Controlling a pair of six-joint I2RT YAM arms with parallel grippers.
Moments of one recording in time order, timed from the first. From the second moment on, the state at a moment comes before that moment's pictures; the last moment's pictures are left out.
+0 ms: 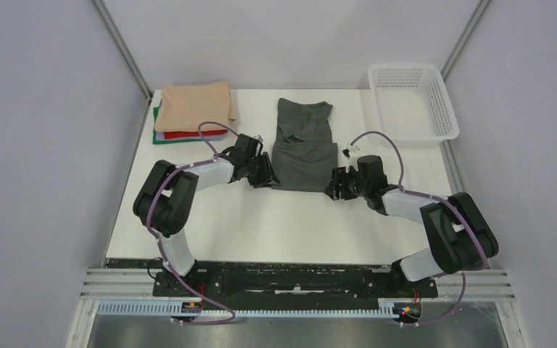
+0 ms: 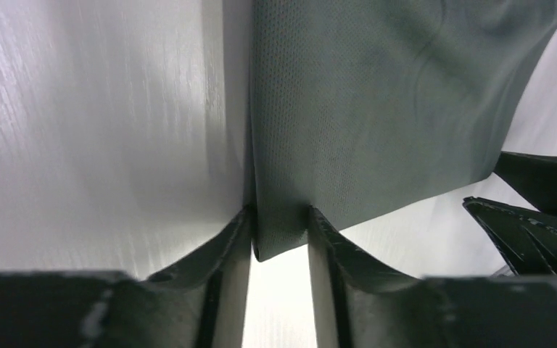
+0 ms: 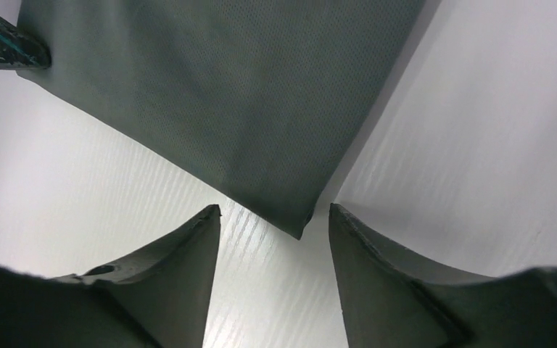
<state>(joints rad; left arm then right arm) -0.47 1.80 1.00 -0.14 0.26 -0.69 0.34 1.47 0.53 0.22 -0.27 0.24</state>
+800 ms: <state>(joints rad) -0.59 1.53 0.83 -0.27 0.21 -0.70 0.46 1.28 0.49 -0.03 -0.30 0.22</state>
